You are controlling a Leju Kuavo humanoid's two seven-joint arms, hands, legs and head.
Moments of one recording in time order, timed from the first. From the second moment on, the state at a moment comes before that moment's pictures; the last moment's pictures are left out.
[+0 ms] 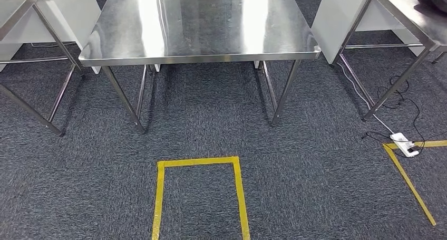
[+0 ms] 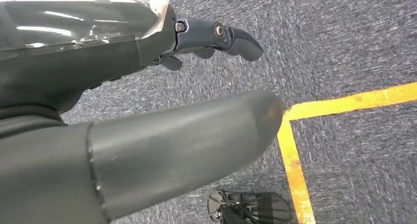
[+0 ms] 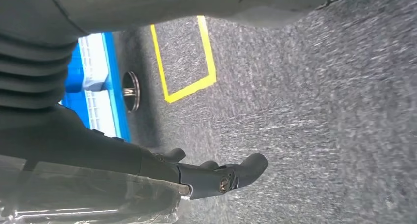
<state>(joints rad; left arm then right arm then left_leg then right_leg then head) -0.09 -0.14 1.10 -0.21 -0.96 0.31 -0.37 -0.10 0.09 -1.32 -0.20 1.46 -0.21 0.13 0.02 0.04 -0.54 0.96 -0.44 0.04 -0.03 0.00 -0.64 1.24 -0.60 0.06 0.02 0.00</state>
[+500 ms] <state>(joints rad) -0.08 -0.14 1.10 -0.20 -0.97 0.30 -0.37 -0.10 0.09 -1.32 -0.20 1.45 -0.21 0.14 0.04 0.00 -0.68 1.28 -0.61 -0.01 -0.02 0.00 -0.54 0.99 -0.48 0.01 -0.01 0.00</state>
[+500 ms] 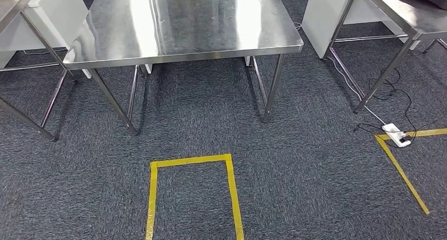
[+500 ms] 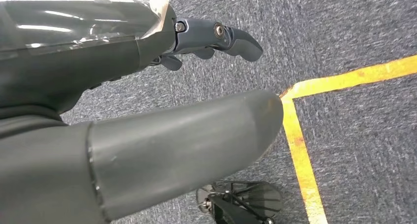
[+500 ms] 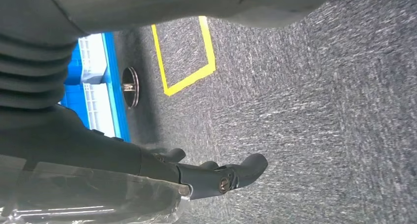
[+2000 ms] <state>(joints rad) -0.08 -0.15 1.11 -0.20 -0.97 0.30 -0.37 -0.10 0.08 -1.32 -0.20 1.46 -0.21 0.15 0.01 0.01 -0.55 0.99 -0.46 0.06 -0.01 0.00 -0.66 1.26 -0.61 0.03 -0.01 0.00</state>
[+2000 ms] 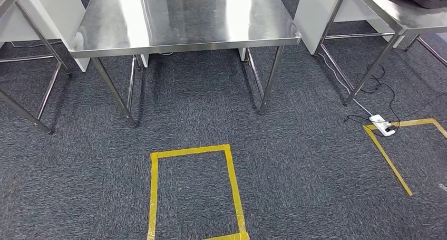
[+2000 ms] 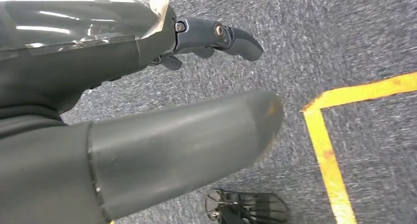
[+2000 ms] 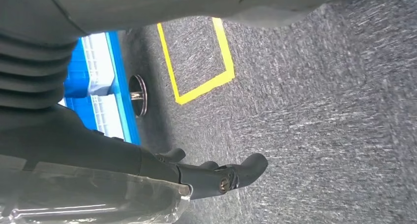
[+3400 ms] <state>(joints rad) -0.08 -0.14 1.11 -0.20 -0.96 0.30 -0.37 -0.11 0.08 -1.30 -0.20 1.46 -0.21 0.16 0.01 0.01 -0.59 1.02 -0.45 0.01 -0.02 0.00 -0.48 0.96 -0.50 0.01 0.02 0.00</state>
